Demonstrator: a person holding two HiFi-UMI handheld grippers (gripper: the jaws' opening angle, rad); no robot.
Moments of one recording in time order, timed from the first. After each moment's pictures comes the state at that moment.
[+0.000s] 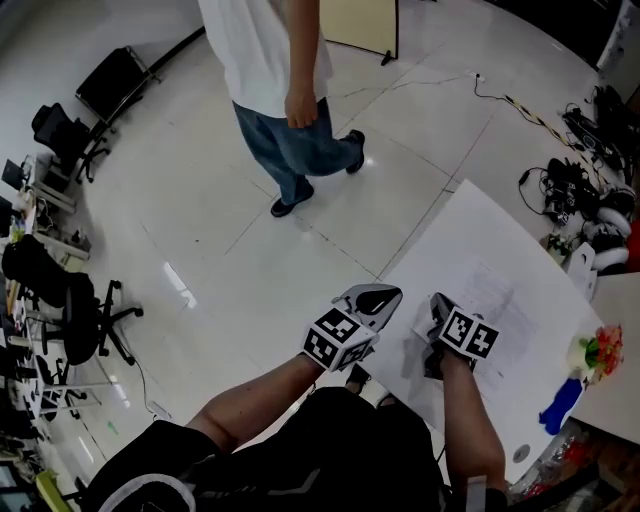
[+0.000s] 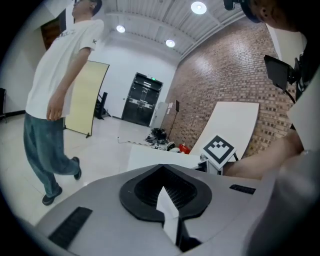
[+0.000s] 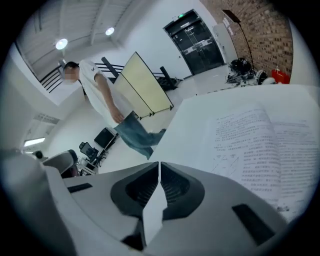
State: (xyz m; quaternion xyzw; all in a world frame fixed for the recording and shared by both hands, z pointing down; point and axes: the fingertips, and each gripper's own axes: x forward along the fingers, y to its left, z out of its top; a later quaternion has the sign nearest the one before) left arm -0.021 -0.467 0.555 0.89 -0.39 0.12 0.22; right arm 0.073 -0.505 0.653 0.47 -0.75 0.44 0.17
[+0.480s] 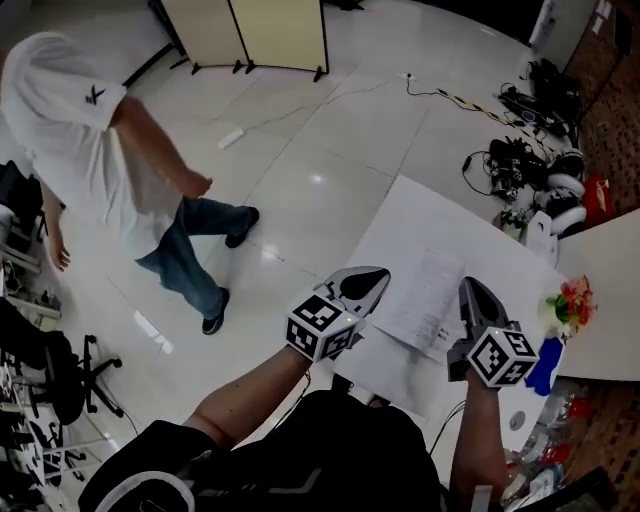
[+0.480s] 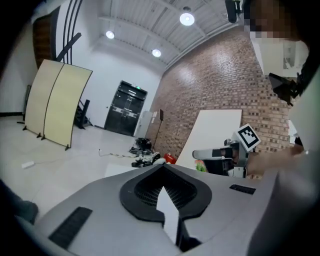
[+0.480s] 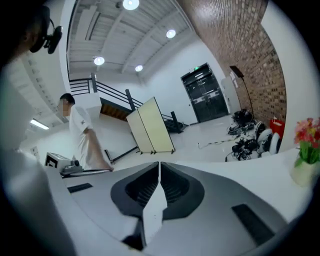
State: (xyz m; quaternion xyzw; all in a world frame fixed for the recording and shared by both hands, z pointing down) left arm 0.042 -0.487 0.482 0.93 -0.32 0.06 0.18; right arm 0.188 -0.490 0.464 0.54 -0.81 0.23 0.04
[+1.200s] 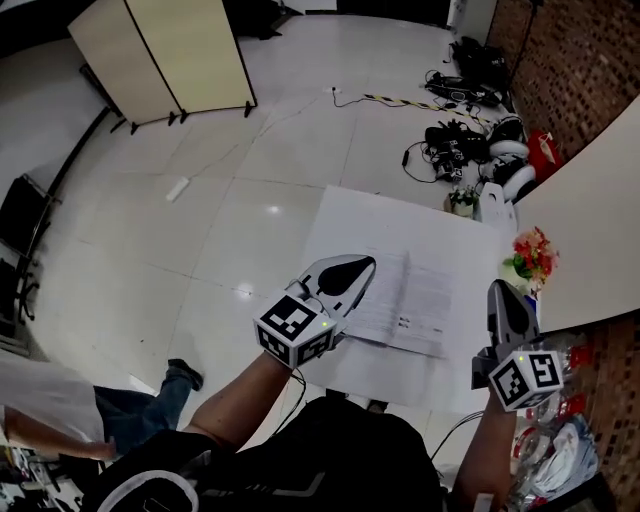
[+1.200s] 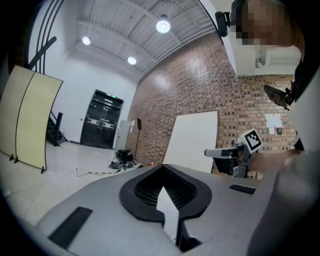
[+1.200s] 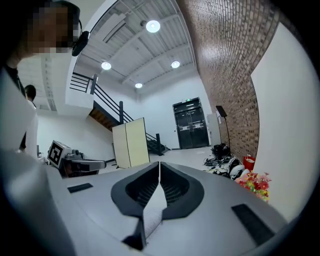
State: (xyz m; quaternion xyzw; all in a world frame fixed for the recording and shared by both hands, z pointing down) left arm 0.133 -0.468 0.394 0.97 -0.22 0.02 0.08; right arm 0.323 -0.393 0.363 0.66 -0.75 0.08 0.01
